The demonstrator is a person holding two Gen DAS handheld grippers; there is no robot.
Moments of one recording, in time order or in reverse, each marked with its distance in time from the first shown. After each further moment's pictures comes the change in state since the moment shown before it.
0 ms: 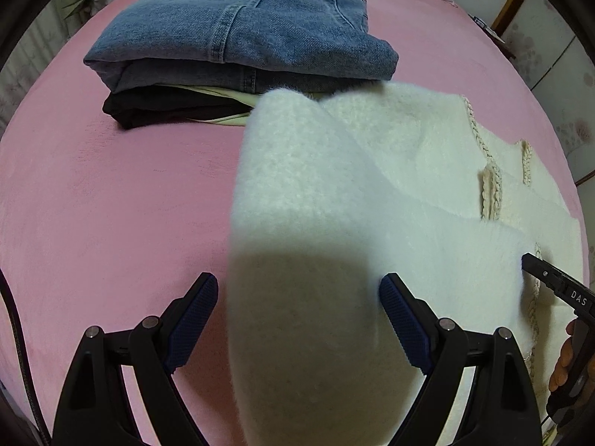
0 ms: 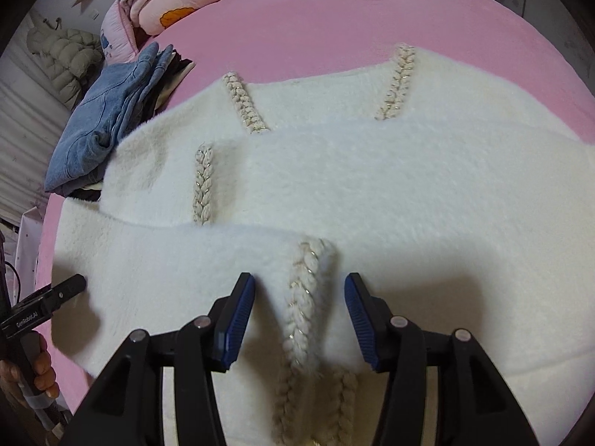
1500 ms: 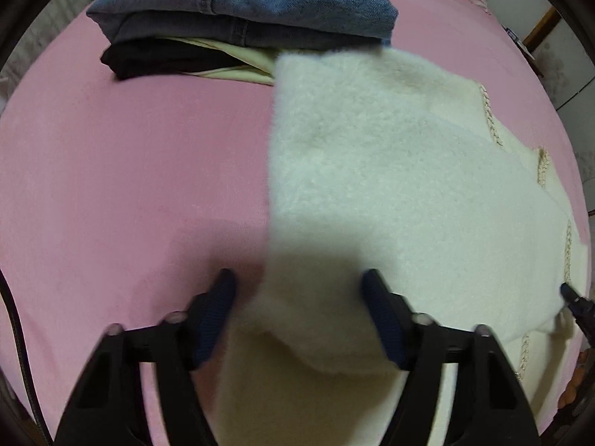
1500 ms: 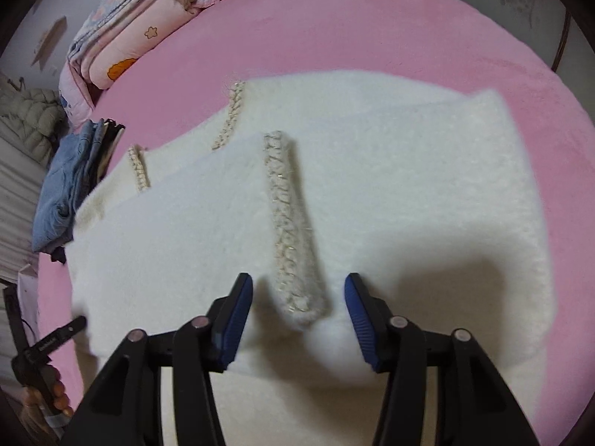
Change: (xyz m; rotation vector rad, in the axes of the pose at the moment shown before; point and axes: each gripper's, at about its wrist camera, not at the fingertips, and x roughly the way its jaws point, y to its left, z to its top) left arm 0.018 -0.044 -0.015 -0.139 0.059 0.005; right arm -0.049 -0.121 -0.007 0.194 -0.027 -0.044
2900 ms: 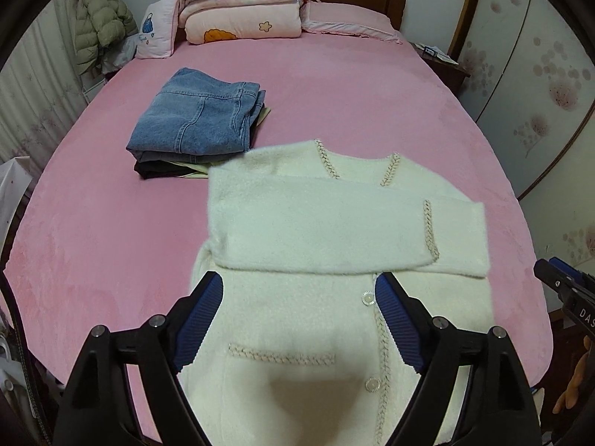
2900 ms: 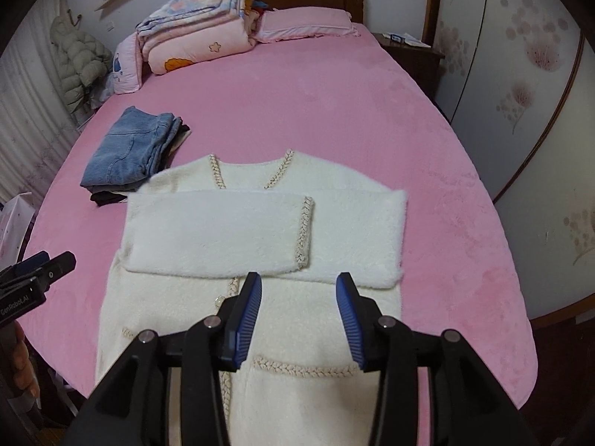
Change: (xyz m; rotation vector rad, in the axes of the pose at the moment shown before) left arm -0.255 -0.138 -0.123 0.196 -0.263 0.007; right arm -0.254 0.053 -0.081 -0.273 -0.191 -0.138
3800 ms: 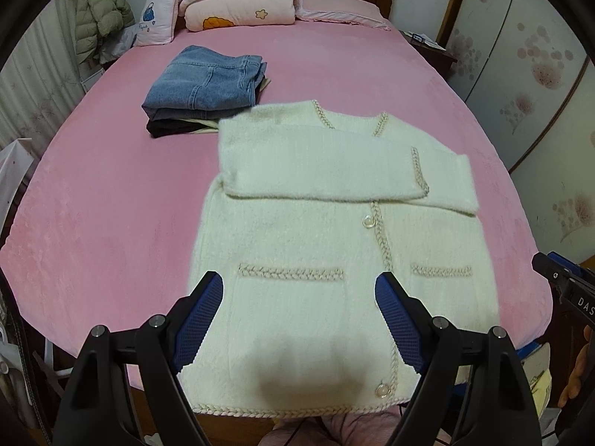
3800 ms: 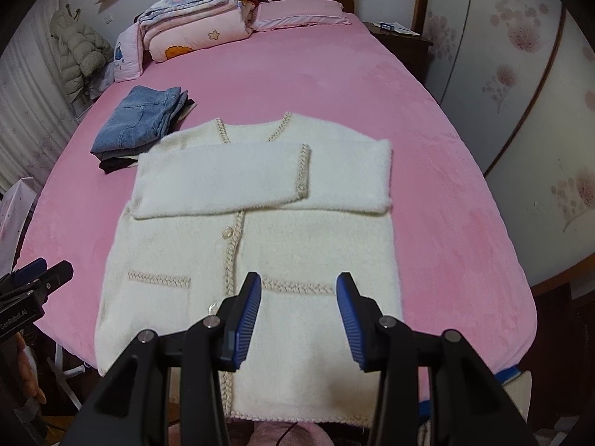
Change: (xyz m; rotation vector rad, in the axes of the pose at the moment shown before) left arm -0.038 0.024 -0.106 0.021 0.035 -0.030; right arm -0.038 0.010 -0.102 0.026 0.038 -0.042
